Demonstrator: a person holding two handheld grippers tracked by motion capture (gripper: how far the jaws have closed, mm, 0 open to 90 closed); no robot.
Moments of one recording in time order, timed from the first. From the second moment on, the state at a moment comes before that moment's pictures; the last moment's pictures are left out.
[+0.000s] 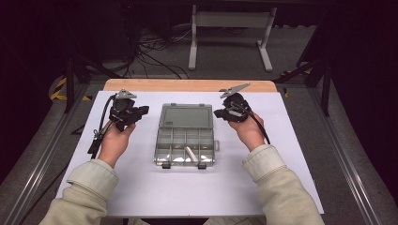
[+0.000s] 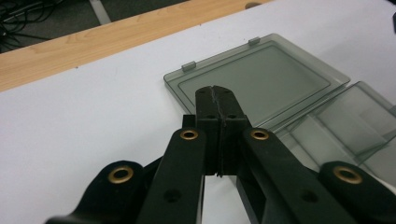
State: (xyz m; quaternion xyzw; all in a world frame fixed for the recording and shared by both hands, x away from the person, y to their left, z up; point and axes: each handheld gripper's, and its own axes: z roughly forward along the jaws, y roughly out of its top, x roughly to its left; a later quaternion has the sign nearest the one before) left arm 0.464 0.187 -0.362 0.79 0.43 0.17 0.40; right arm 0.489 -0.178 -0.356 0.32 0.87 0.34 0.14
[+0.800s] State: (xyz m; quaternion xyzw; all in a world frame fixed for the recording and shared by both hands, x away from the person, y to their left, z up) left arm 0.499 0.183 -0.397 0.80 0.46 0.14 0.36; right arm 0.521 -0.178 -0.383 0.36 0.87 0.31 0.13
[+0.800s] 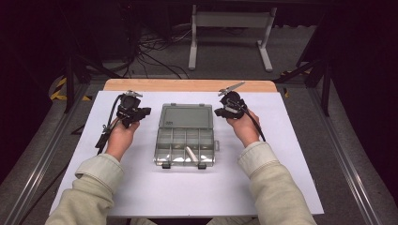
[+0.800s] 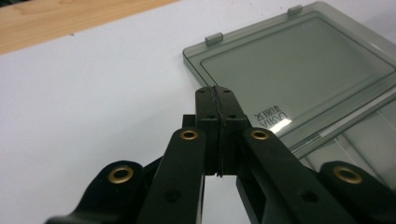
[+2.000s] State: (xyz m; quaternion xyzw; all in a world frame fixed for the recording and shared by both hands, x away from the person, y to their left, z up) left arm 0.513 0.166 -0.446 0.83 0.46 0.07 0.31; right arm 0.524 -0.177 -0.430 0.38 0.88 0.27 0.08
